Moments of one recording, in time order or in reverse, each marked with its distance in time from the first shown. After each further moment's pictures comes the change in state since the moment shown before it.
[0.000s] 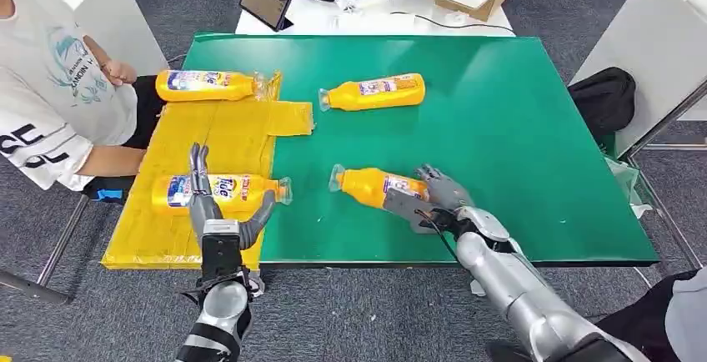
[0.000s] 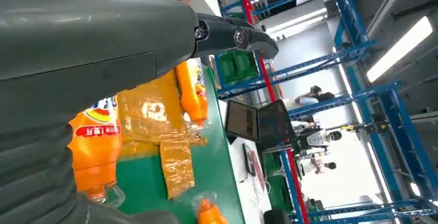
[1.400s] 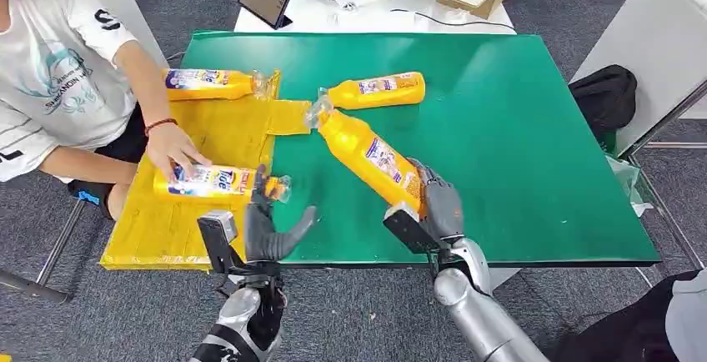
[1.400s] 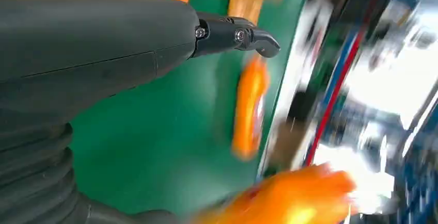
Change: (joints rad) left arm -0.031 0.012 -0.175 0.142 0.635 -0.478 0.105; right arm 0.254 0.135 -0.150 -0.262 -0.099 -0.573 -0.420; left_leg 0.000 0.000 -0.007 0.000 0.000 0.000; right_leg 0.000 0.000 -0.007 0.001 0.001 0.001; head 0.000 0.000
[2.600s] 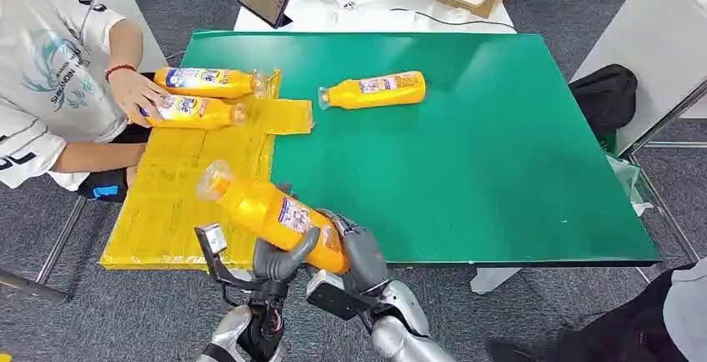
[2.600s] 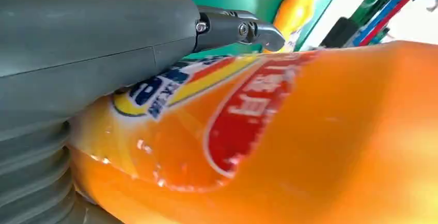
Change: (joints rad) left arm 0.086 0.047 -0.056 -0.090 0.292 -0.192 0.080; right arm 0.058 0.168 0.263 0.128 -0.039 0.079 -0.131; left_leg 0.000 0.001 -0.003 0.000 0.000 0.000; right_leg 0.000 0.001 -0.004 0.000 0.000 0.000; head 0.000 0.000
